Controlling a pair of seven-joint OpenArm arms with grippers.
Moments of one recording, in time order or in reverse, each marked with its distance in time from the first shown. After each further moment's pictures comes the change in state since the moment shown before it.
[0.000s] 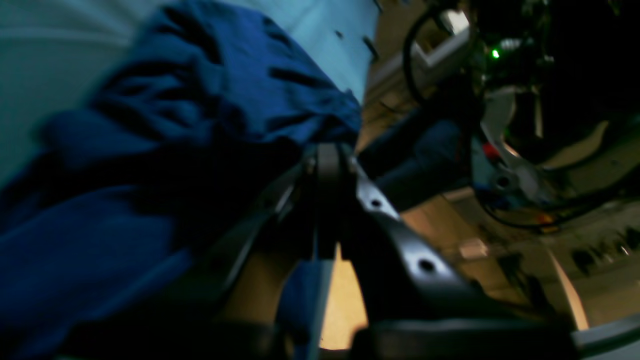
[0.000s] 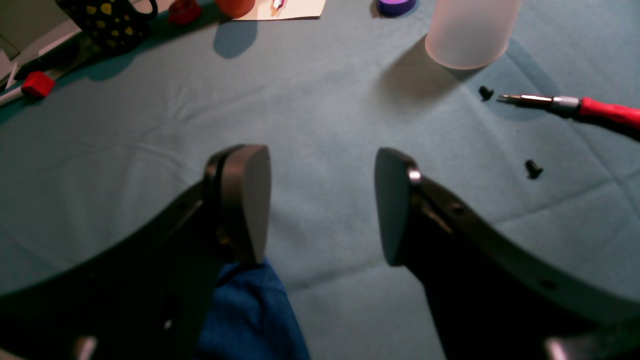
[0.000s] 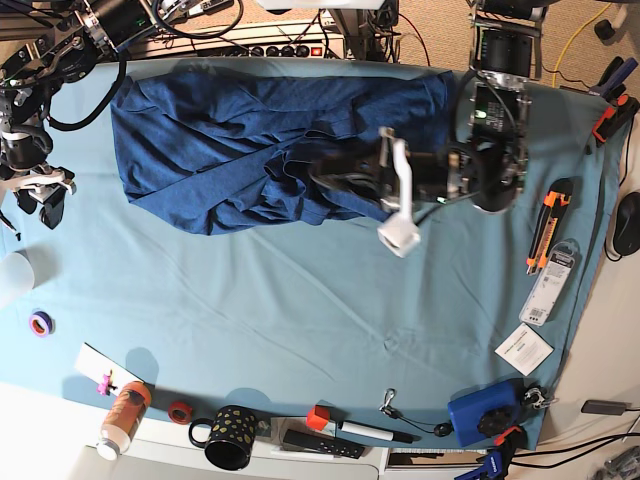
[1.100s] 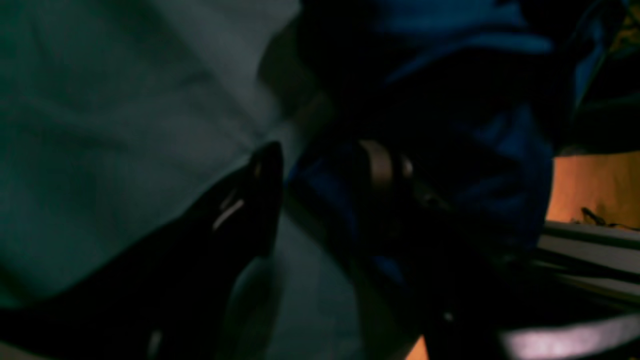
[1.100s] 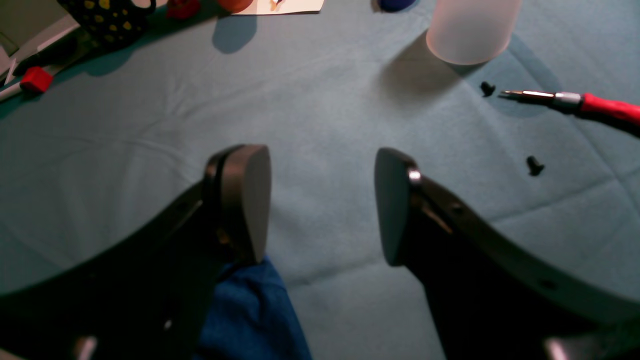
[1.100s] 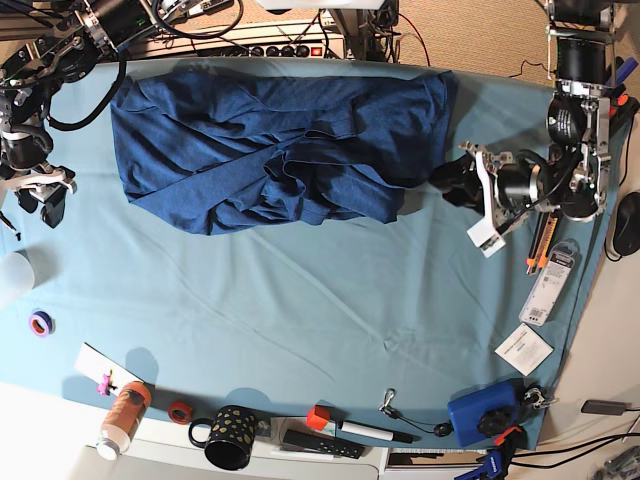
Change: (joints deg) left arm 1.1 -17.4 -2.0 0.0 20.6 0.0 -6.6; right arm 0.0 0.0 0.0 0.0 0.0 0.1 -0.6
